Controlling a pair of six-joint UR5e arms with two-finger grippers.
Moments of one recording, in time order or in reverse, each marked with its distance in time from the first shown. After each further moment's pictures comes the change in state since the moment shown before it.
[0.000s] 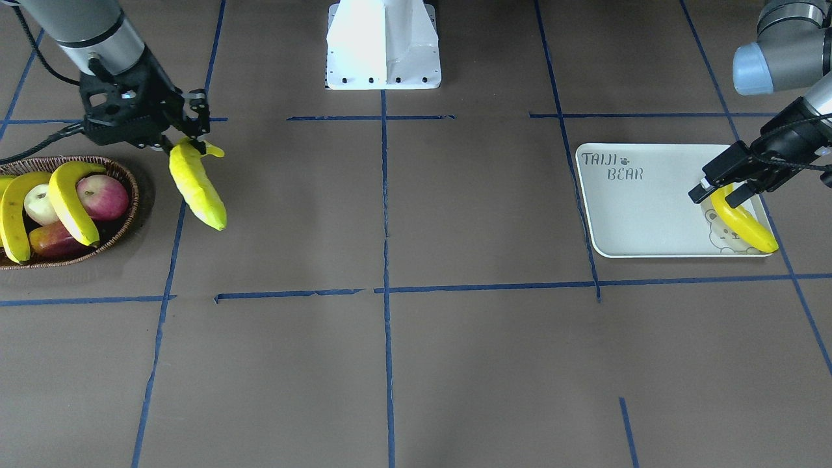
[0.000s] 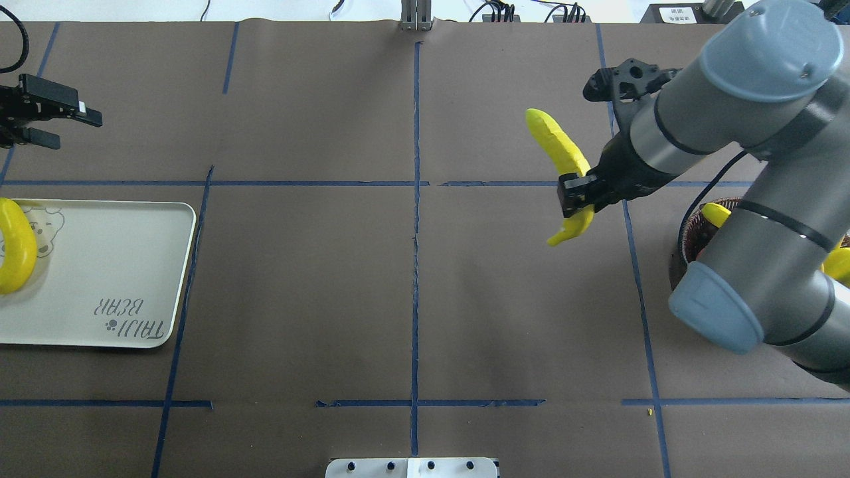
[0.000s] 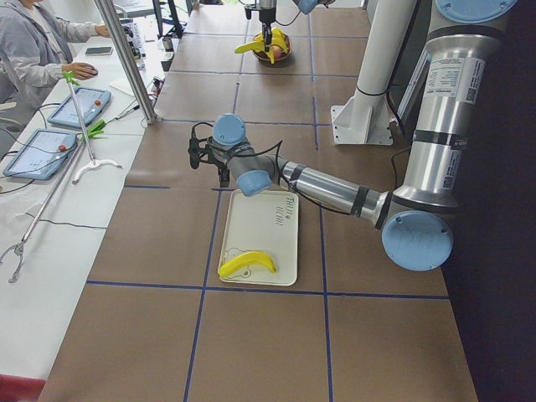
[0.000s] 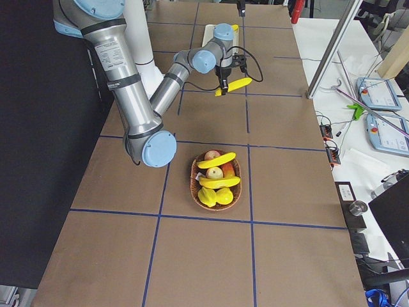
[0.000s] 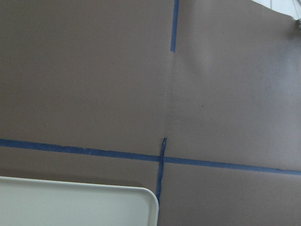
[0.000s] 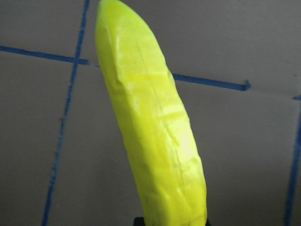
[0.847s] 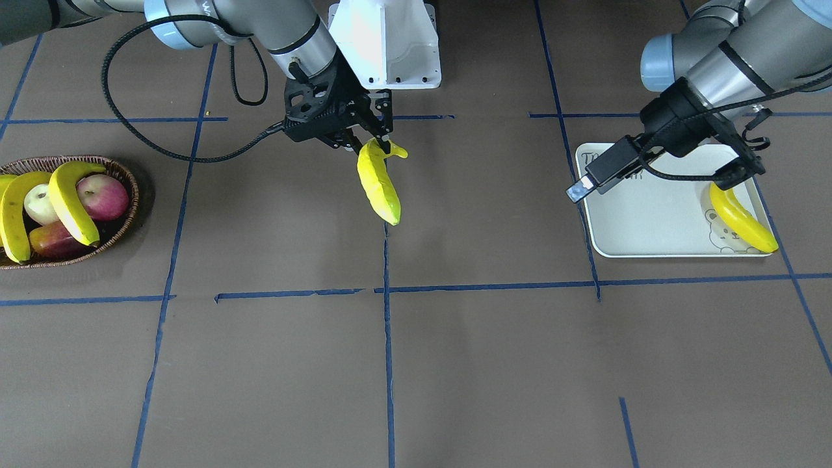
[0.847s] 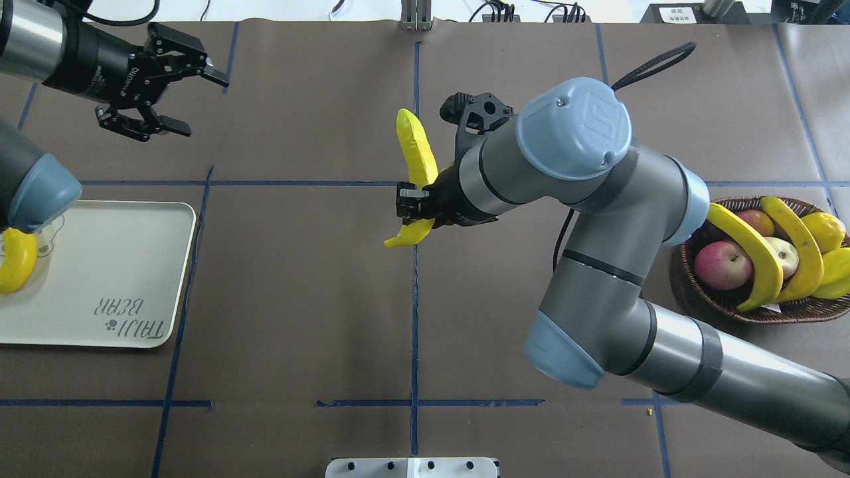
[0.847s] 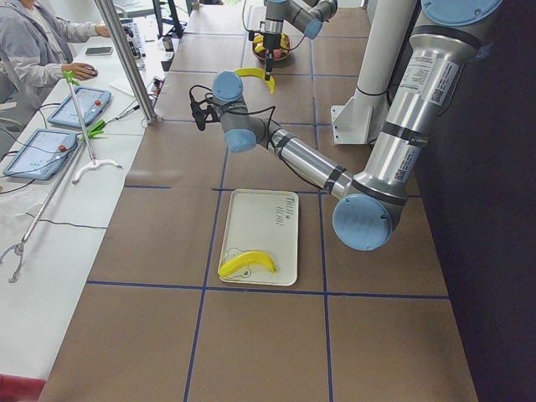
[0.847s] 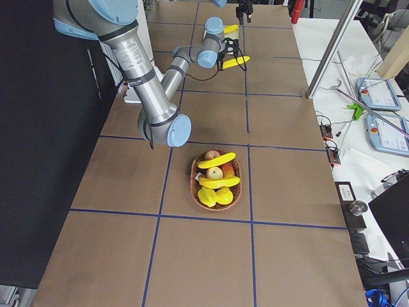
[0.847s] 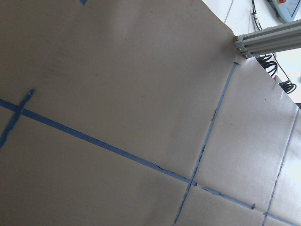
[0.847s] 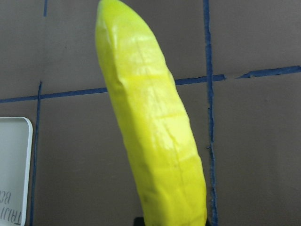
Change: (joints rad) left arm 0.176 -0.259 -0.027 0.001 0.086 -0.629; right arm -0.200 0.243 -0.224 0.324 -0.178 0.465
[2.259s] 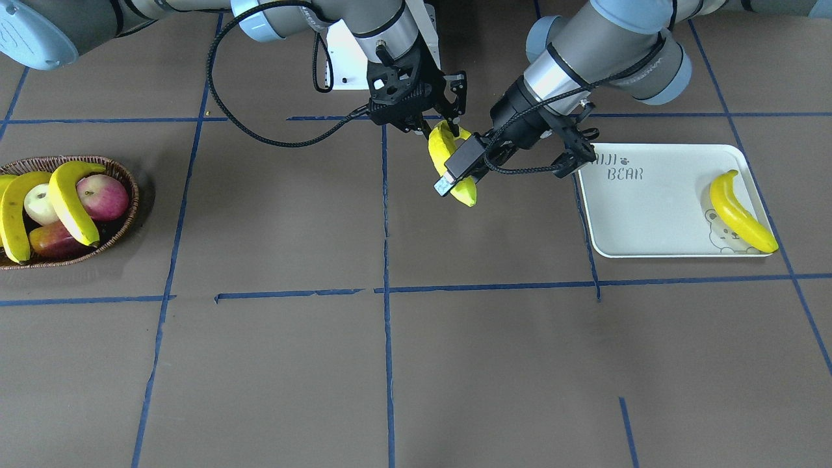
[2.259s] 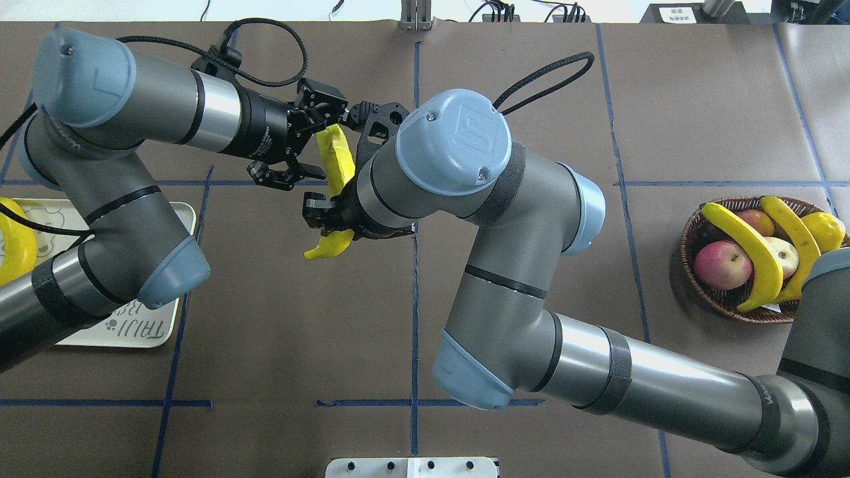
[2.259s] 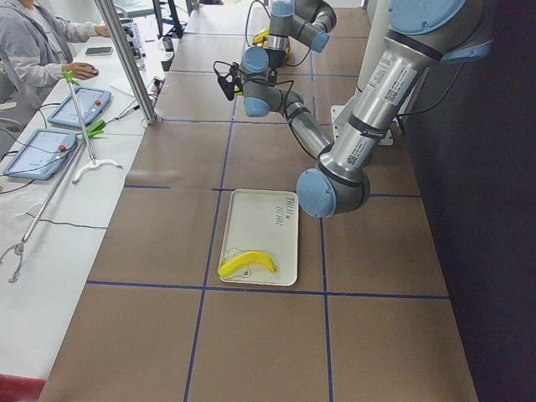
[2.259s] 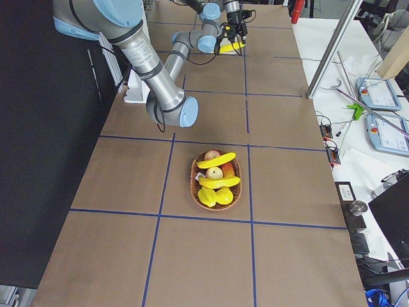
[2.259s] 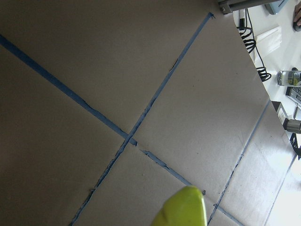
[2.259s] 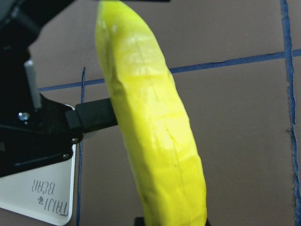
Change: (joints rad) left arm 0.257 -0.123 0.015 0.006 0.289 -0.185; right arm -0.072 0.165 -0.112 -0.005 -0.037 0.040
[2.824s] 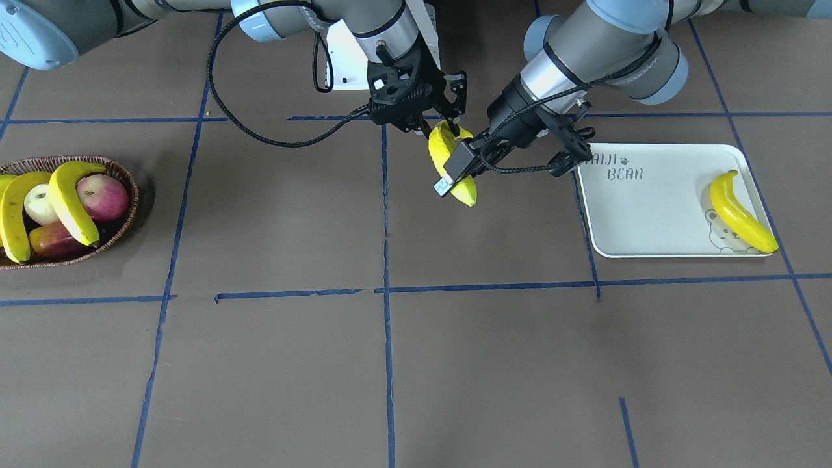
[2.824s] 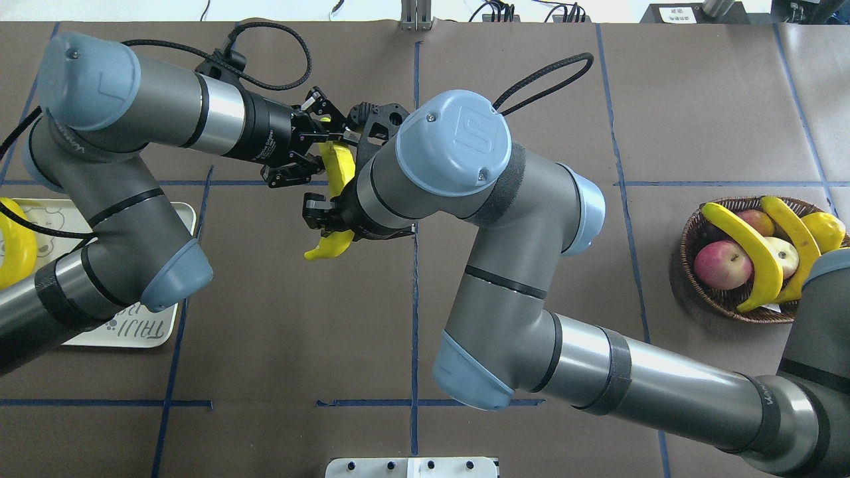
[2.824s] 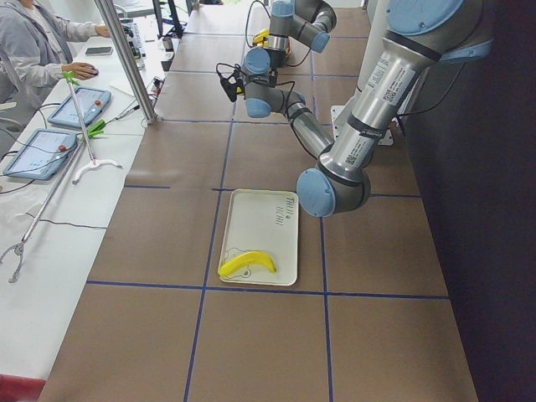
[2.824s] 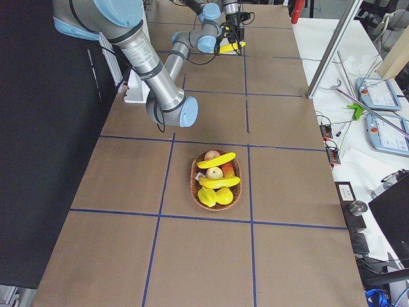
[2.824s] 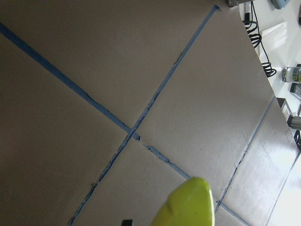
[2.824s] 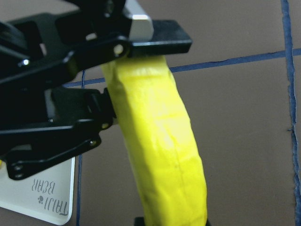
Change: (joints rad) left arm 0.007 -0.002 -0.002 0.000 0.000 -0.004; right arm -0.001 -0.001 0.000 0.002 0.001 -0.001
